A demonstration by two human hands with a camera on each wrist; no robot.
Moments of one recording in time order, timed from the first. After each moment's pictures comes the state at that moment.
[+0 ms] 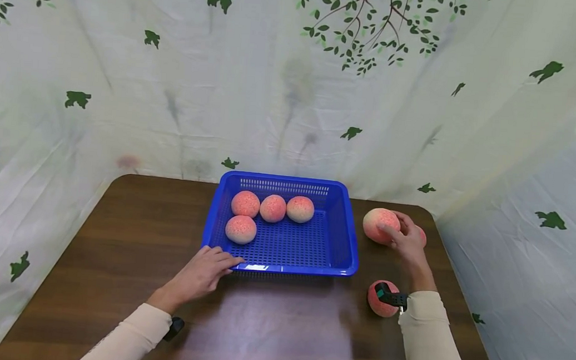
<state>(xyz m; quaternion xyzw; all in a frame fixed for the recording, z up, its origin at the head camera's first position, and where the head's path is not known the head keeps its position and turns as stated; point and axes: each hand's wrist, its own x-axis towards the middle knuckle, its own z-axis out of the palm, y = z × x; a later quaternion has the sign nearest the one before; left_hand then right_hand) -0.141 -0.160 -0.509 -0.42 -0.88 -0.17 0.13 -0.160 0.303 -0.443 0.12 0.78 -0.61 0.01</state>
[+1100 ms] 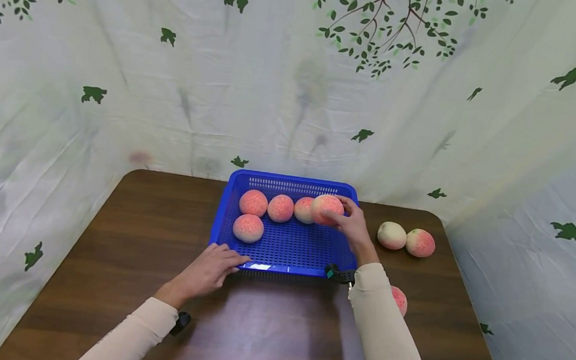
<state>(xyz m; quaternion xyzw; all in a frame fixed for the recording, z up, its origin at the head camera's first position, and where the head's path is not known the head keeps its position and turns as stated) -0.140 -0.160 -0.503 -0.42 -0.88 -0.18 0.10 -0.221 0.184 -0.461 0.06 0.75 -0.65 0.04</state>
